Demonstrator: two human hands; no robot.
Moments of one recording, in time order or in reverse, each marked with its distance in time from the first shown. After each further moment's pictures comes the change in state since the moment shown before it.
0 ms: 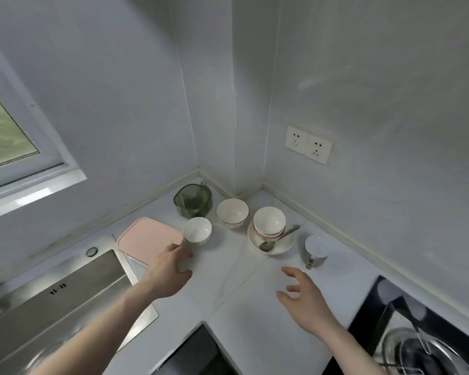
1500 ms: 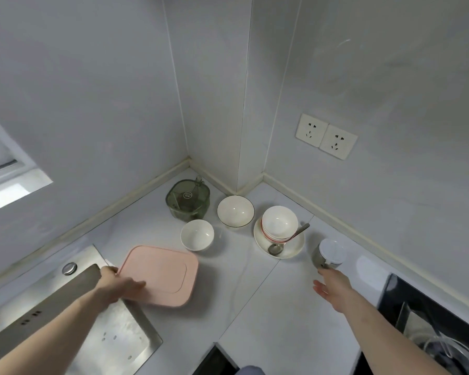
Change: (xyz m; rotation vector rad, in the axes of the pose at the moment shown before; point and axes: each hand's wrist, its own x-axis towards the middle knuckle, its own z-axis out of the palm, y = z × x) left_hand 0.119 -0.198 0.000 -0.605 -0.089 -0.853; right_hand 0.141 0.046 0.003 0.657 0.372 0.729
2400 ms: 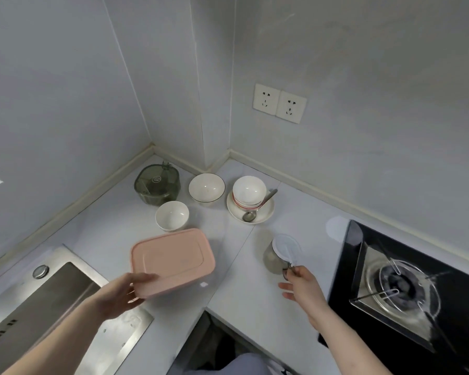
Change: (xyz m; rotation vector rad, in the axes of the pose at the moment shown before) left_hand -0.075 -0.025 0.034 -0.266 -0.587 0.021; right_hand -0.117 0.111 -0.015 -0.093 -0.081 -0.194
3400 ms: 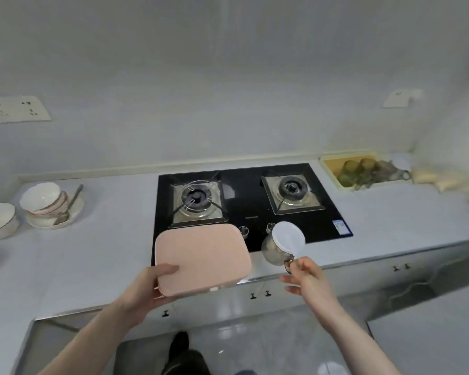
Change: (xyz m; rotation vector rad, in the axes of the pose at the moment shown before) left_hand -0.190 -0.235 0.387 0.536 -0.469 0.142; right_hand -0.333 0.236 -0.334 0.373 0.575 -0.103
